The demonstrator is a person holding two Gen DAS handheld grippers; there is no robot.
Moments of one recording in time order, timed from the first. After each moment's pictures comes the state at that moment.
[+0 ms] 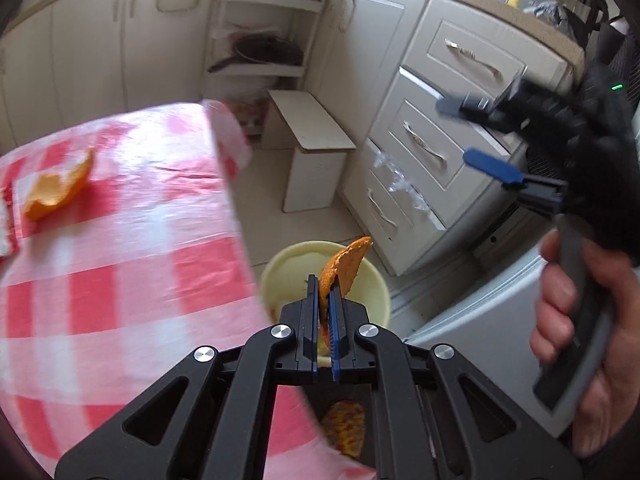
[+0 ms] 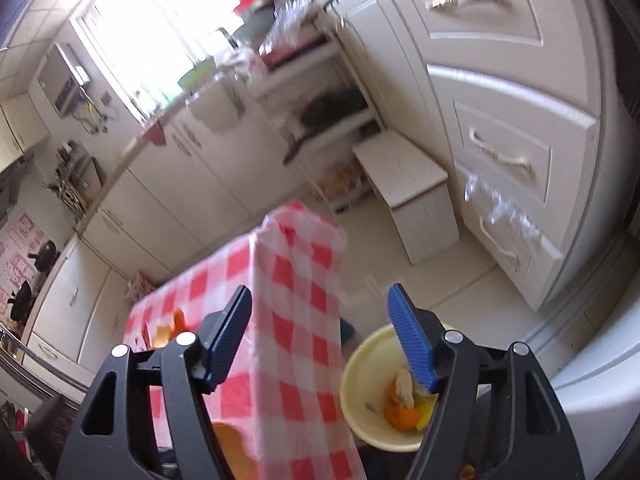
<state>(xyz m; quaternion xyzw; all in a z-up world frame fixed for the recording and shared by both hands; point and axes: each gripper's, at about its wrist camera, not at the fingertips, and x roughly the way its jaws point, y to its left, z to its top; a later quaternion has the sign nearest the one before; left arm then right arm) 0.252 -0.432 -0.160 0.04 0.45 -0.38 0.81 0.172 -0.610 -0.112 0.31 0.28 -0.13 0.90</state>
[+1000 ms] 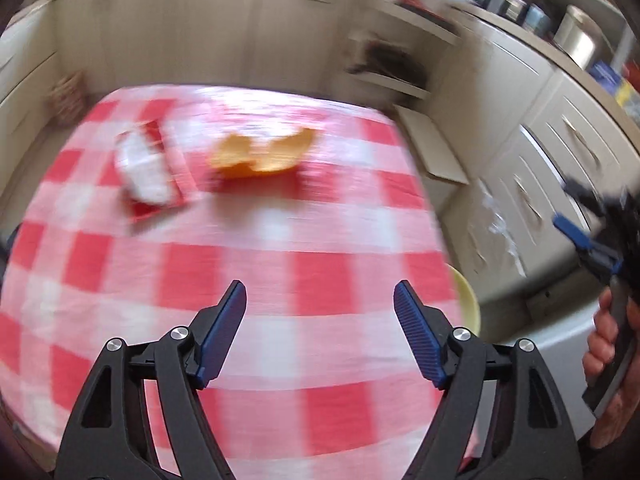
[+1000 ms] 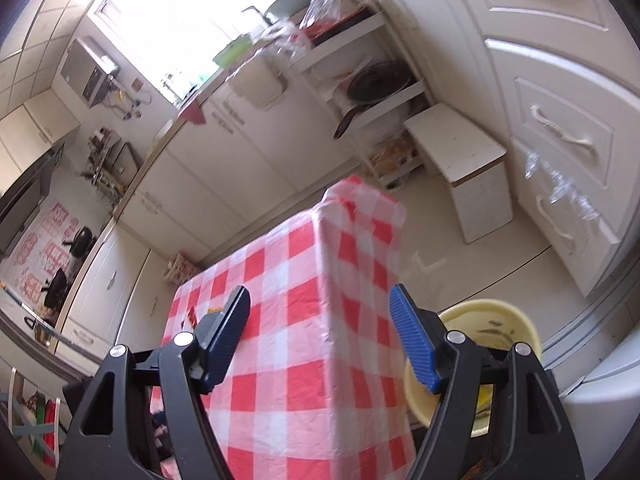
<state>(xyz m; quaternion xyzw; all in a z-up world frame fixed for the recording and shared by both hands) 0.329 -0.234 -0.151 -0.04 0.48 -0.20 0.85 0.220 -0.559 -0.115 0.34 0.32 -0.03 0.88</state>
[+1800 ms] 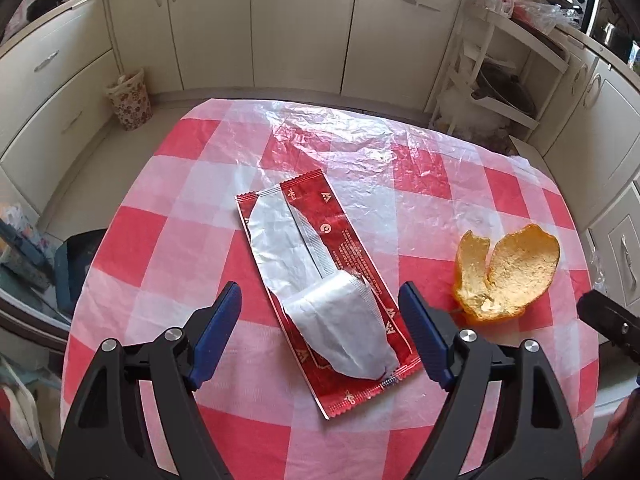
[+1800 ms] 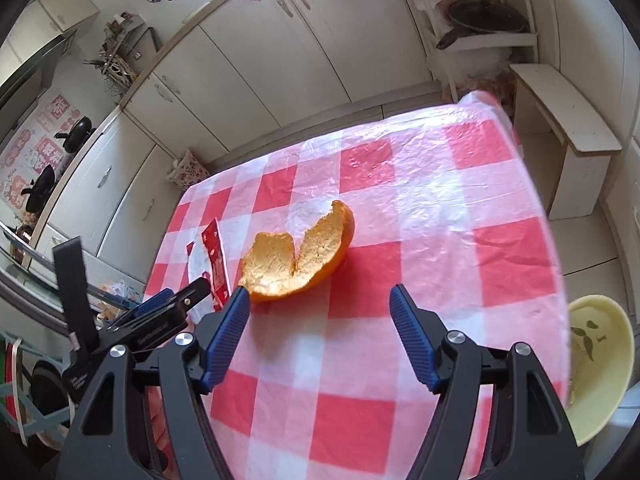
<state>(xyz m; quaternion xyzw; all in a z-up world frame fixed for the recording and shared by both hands) 0.494 -0.164 -0.199 0.01 0.48 -0.10 0.87 0.376 -0.390 -0.179 0.26 0.45 0.03 0.86</state>
